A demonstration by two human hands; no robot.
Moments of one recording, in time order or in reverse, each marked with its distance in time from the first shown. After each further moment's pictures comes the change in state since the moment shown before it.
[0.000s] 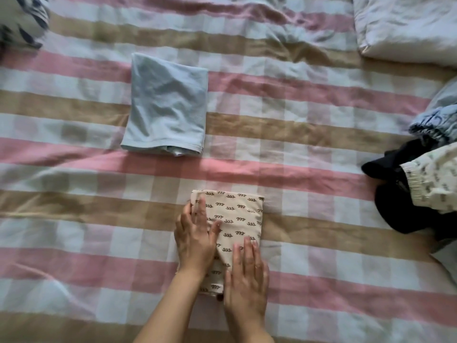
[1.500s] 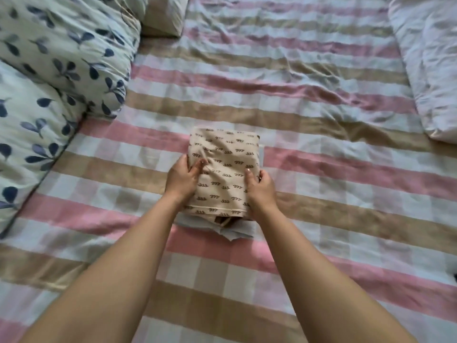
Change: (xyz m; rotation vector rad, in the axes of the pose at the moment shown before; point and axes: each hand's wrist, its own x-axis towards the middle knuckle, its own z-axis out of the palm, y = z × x) left_hand 0.284 -0.021 -0.149 -0.420 0.132 0.024; right_hand 0.337 -0.151 -0.004 0.961 -0.143 0.257
